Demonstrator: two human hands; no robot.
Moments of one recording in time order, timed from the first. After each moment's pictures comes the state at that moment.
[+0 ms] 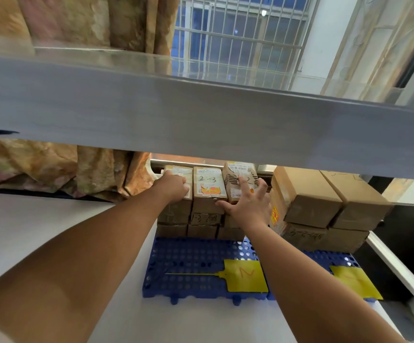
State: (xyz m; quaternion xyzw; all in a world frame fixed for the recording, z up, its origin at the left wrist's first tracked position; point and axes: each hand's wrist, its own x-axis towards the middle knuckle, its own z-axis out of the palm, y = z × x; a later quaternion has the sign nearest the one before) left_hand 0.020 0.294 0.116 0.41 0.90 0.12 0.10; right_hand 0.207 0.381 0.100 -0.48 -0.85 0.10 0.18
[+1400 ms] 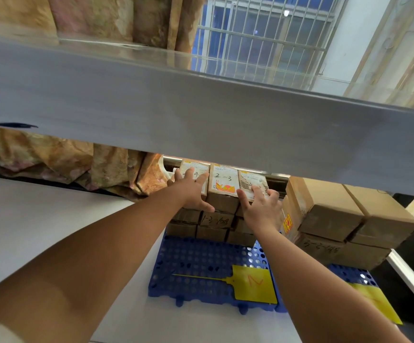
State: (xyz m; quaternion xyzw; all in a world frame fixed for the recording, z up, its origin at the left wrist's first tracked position) left_hand 0.031 0.293 0.115 0.46 0.88 0.06 0.12; right_hand 0.193 0.403 0.084 -0.50 -0.84 0.11 0.20
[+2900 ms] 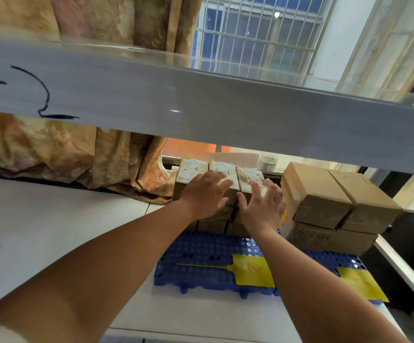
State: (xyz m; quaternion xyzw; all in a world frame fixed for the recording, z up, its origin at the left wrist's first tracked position) left_hand 0.080 0.271 0.111 0.64 0.74 0.11 -0.17; right_hand 0.212 0.370 0.084 -0.46 -0.85 0.03 0.24
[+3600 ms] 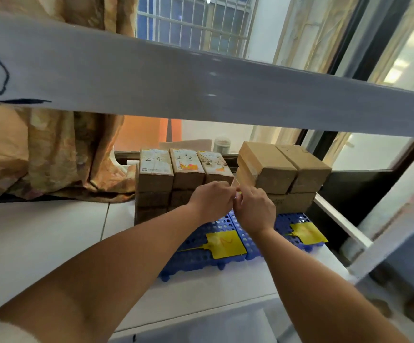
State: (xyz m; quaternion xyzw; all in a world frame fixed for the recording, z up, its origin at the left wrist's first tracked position) left_hand 0.155 0.287 0.103 0.74 0.64 0.13 -0.18; right_hand 0.281 0.339 0.078 -0.47 -0.83 -0.06 0.29
